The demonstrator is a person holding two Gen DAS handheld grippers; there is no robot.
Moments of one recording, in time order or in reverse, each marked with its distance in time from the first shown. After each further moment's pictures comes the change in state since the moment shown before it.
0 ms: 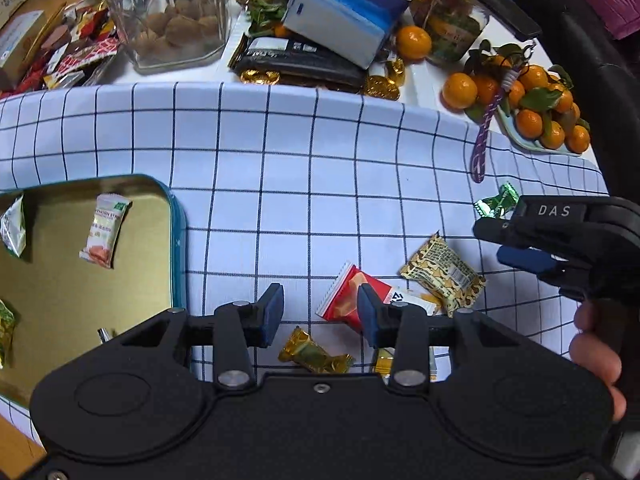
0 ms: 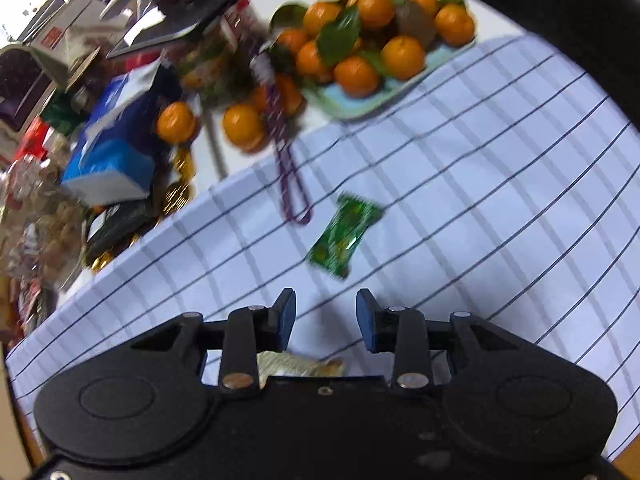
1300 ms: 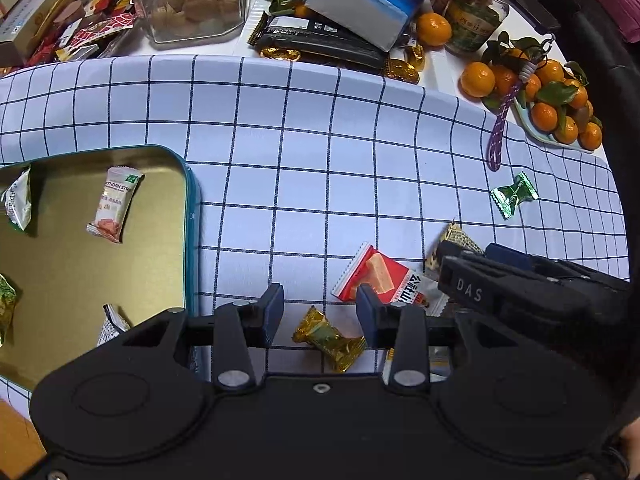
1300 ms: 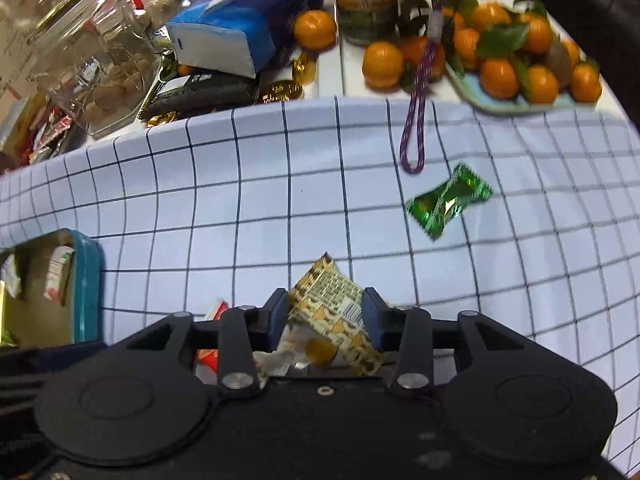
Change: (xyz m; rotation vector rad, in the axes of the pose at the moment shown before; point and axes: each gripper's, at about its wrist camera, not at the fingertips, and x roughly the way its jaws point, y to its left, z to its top) left arm 0.002 0.013 -0.006 -0.033 0.037 0.002; right arm 0.015 0.059 -0.048 -0.512 -0.008 -0.109
